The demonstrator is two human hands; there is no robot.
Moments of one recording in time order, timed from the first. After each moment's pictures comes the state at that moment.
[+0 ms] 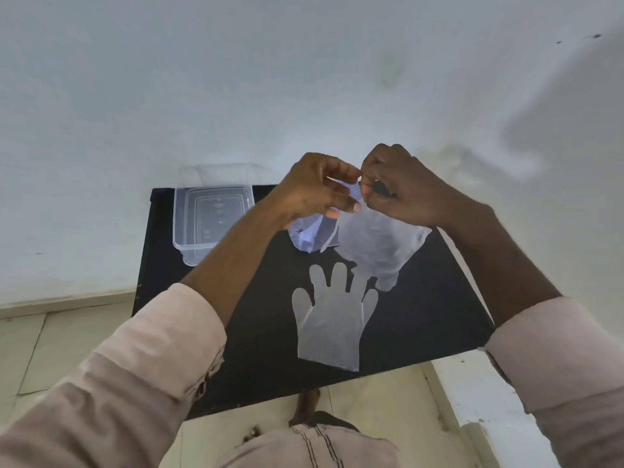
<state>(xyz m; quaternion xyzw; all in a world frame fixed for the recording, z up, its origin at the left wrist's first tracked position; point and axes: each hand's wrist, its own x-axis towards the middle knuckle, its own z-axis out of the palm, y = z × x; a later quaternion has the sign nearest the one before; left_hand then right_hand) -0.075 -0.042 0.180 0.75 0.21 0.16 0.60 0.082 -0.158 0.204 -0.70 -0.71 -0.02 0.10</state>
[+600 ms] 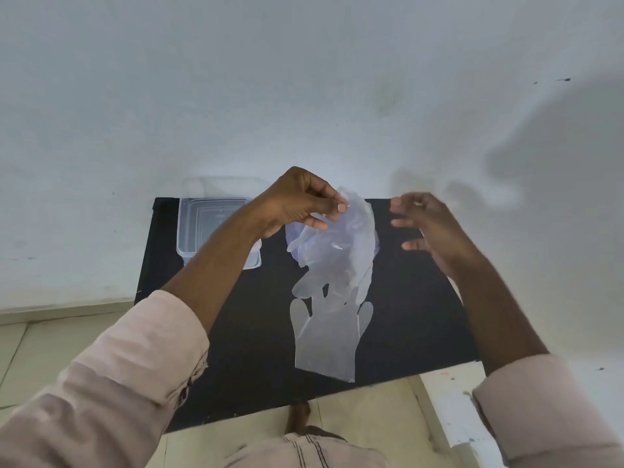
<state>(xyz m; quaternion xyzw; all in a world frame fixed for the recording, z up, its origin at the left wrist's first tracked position) -0.112 -0.028 0.184 0.73 0.19 0.14 0.64 0.061 -0.207 0.195 -0.77 -0.30 0.28 0.49</state>
